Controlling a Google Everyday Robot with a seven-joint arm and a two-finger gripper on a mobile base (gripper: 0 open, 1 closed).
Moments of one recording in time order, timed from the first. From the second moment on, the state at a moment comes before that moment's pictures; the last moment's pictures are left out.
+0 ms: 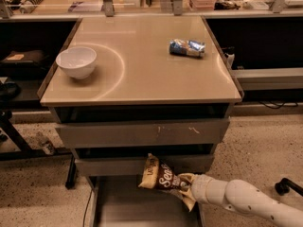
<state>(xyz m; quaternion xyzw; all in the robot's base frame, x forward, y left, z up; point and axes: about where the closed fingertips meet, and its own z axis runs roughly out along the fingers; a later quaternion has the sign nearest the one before) 0.483 -0.120 0.442 -0.53 0.72 0.13 0.43</state>
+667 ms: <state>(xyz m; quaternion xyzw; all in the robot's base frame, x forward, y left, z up) 0.467 -0.091 0.405 -0.57 0.70 0.13 0.42</state>
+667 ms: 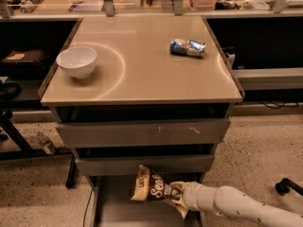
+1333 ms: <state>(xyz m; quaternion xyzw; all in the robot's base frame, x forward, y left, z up) 0.450 -0.075 0.315 -0.61 0.68 0.13 0.38</state>
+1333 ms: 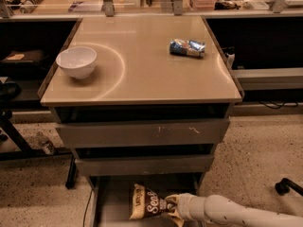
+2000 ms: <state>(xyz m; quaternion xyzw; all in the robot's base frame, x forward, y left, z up) 0.472 -0.080 0.251 -0.61 0.69 0.13 0.37</state>
